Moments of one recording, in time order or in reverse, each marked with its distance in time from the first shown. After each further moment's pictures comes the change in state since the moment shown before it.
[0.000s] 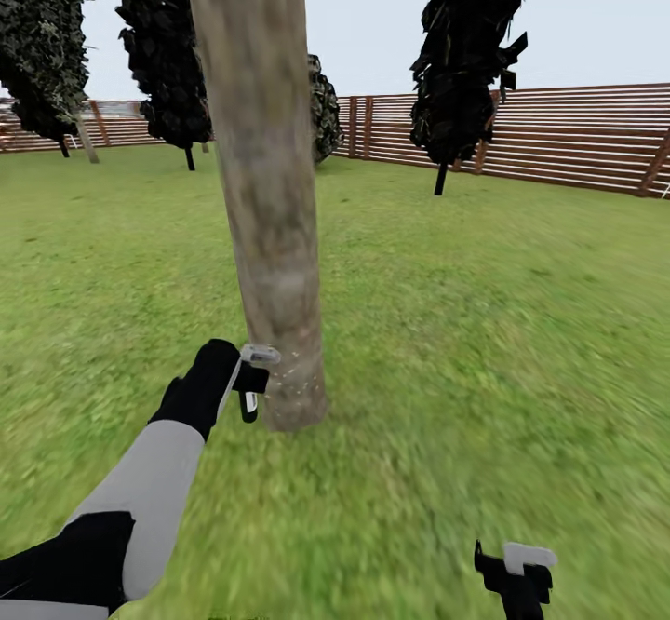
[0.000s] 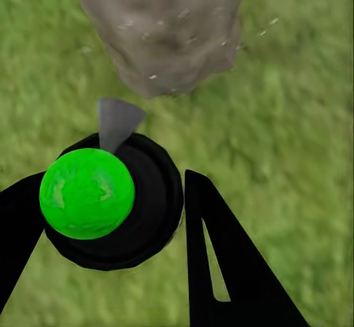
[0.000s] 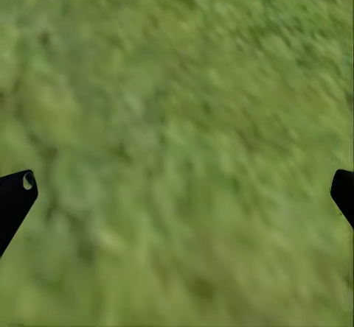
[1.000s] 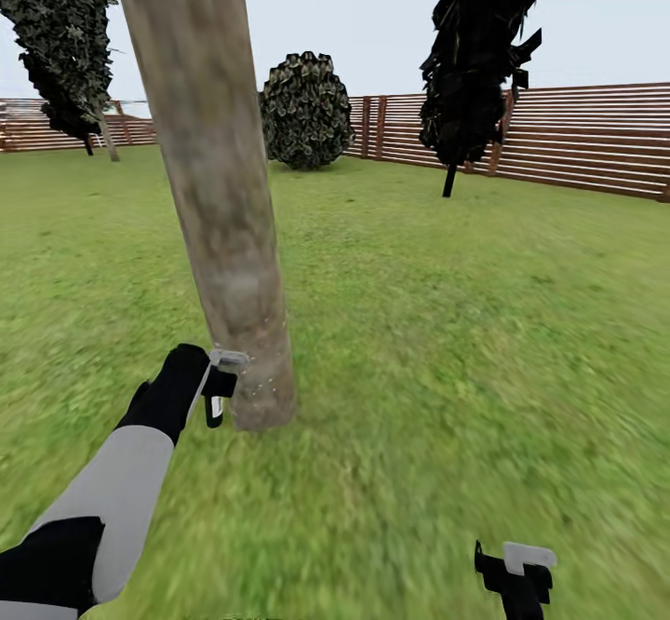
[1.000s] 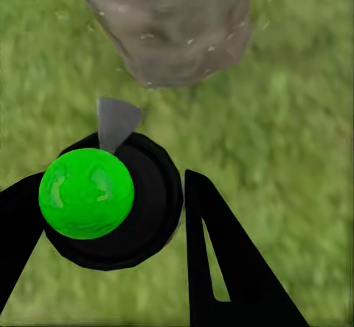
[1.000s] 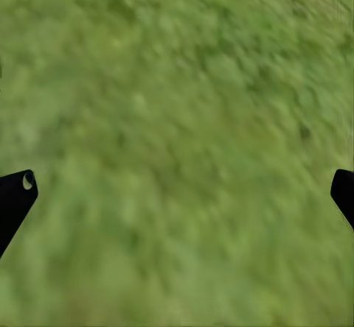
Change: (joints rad) left arm 0.020 0.111 0.007 -0.006 -0.001 -0.002 0.010; right arm 0.000 0.000 0.000 0.000 0.000 0.000 0.000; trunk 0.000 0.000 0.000
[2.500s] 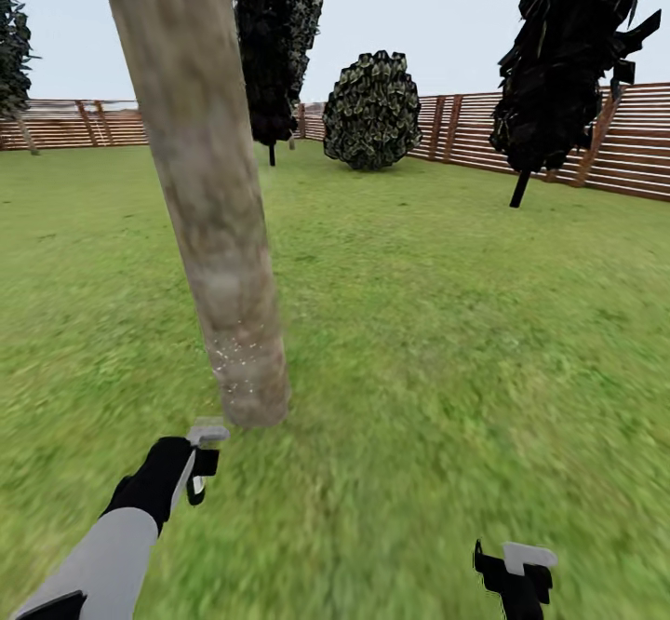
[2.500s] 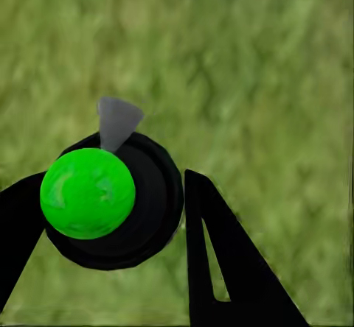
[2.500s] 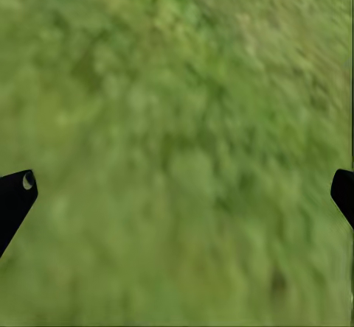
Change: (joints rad) left arm 0.230 0.000 0.228 0.167 0.024 -0.338 0.167; right arm 0.000 0.000 0.000 0.000 0.000 0.000 0.000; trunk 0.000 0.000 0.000
